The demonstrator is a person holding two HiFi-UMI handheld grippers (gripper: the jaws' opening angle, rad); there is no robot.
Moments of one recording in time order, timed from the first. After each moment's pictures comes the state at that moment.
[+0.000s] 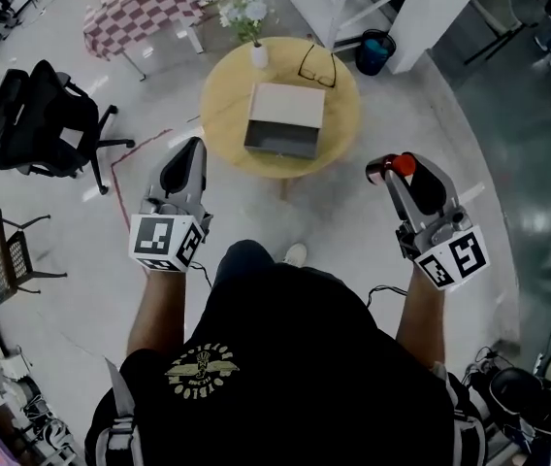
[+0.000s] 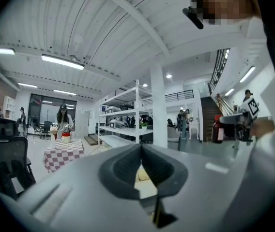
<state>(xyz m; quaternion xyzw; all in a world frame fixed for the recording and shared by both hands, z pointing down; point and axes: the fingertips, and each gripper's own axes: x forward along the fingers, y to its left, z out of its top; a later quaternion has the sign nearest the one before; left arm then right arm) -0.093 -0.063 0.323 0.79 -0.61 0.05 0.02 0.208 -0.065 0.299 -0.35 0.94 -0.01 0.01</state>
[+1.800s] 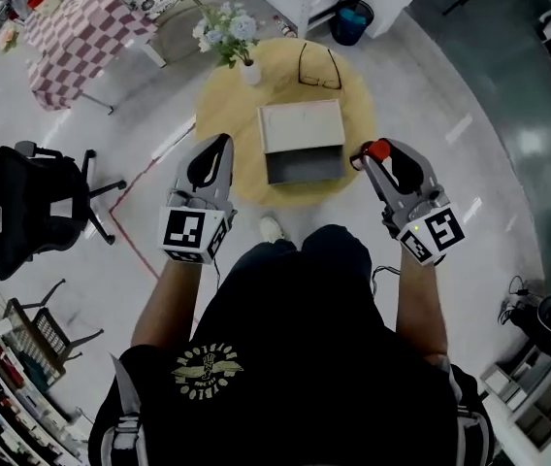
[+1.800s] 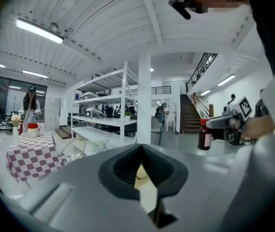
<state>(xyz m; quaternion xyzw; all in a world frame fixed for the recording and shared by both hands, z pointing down) -0.159 -0.275 0.402 0.88 -0.47 0.09 0.05 0.067 -0.230 0.387 -0.45 0.89 -0.06 -0.05</state>
